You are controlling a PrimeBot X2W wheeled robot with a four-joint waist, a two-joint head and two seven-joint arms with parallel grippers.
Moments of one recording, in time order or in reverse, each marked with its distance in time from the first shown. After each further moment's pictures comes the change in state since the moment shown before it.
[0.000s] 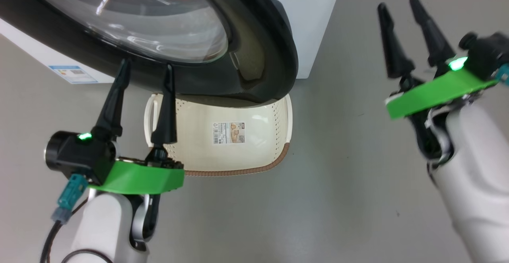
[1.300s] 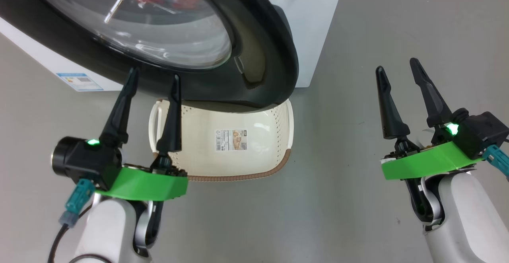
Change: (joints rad) left arm 0.023 0.000 -0.007 0.012 0.010 -0.018 0.000; right arm 0.341 0.136 -0.176 -0.276 -0.280 0.000 0.000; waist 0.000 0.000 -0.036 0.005
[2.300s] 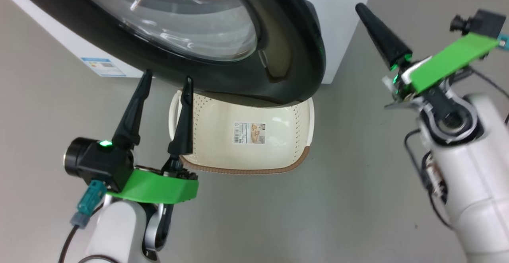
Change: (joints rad) left arm 0.000 0.000 -0.048 -0.006 -0.018 0.019 0.000; right arm -0.358 -0.061 0.104 0.192 1.189 0.000 0.515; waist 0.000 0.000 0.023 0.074
